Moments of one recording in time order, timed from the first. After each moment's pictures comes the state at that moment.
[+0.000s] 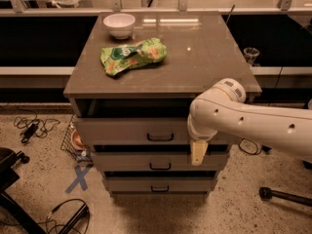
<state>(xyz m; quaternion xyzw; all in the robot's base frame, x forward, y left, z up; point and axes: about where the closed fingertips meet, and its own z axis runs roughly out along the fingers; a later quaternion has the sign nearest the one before) 0.570 -0.137 0.649 -0.69 0.70 -0.11 0.15</state>
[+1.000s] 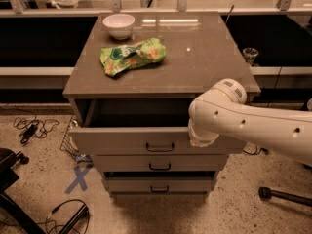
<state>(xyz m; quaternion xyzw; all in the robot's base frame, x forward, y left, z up) 0.542 -0.143 0.647 -0.68 0.71 -0.11 0.12</state>
